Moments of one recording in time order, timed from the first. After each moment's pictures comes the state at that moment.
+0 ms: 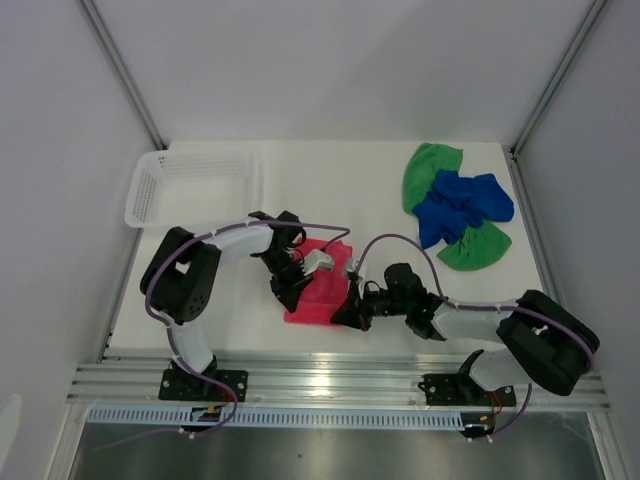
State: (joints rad) left arm -0.53 1.82 1.13 -0.96 0.60 0.68; right arm 0.81 1.34 0.38 0.58 -0.67 0.17
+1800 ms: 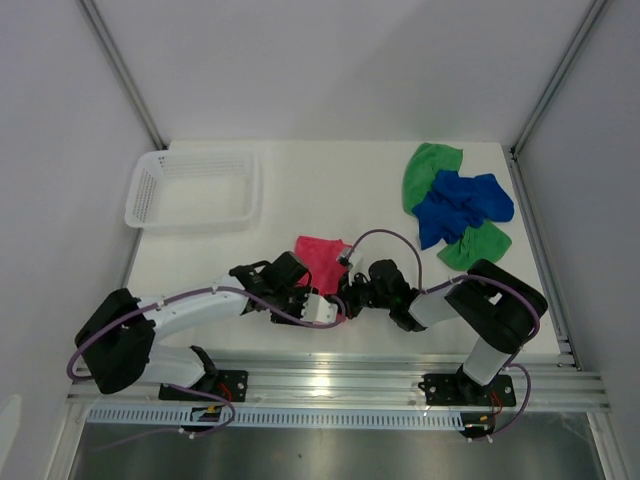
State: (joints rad) left arm -0.85 1.31 0.72 -0.54 0.22 0.88; right arm 0.81 1.69 0.46 0.79 -0.43 0.31
